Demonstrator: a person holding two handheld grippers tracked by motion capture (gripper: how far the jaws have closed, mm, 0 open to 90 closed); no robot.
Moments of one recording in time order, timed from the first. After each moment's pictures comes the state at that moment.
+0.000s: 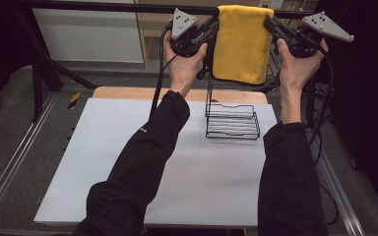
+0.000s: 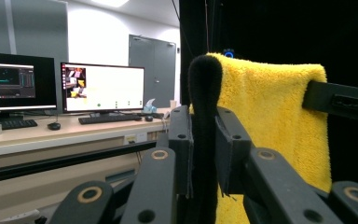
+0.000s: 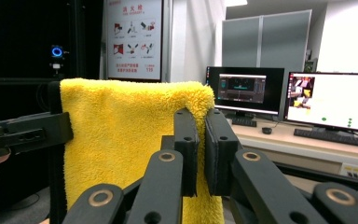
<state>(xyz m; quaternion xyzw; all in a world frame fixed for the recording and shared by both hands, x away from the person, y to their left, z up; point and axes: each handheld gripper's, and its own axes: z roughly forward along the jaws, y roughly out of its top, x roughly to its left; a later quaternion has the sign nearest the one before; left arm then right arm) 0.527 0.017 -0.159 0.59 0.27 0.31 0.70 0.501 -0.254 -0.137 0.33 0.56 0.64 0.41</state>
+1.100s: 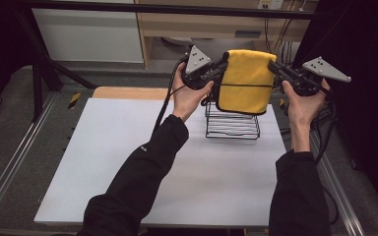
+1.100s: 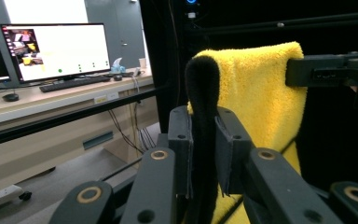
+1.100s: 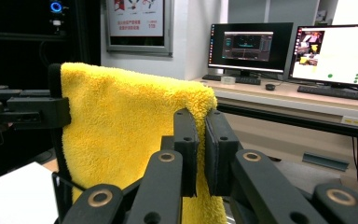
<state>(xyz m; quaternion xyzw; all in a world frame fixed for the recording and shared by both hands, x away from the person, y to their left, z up) 0.508 -0.001 -0.227 0.68 0.22 0.28 0.64 0.473 -0.292 -0.218 0.35 0.61 0.61 0.38</state>
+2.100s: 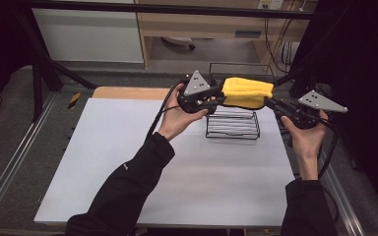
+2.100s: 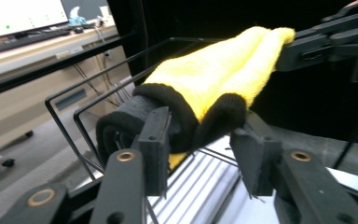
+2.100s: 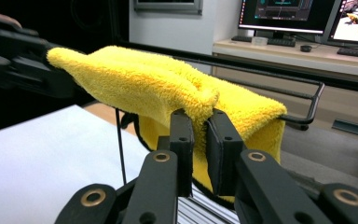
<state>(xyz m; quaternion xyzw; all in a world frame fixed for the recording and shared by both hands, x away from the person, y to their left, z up) 0.463 0.015 -0.249 0.77 0.18 0.22 0.57 0.423 -0.300 -0.271 0.34 0.67 0.57 0.32</state>
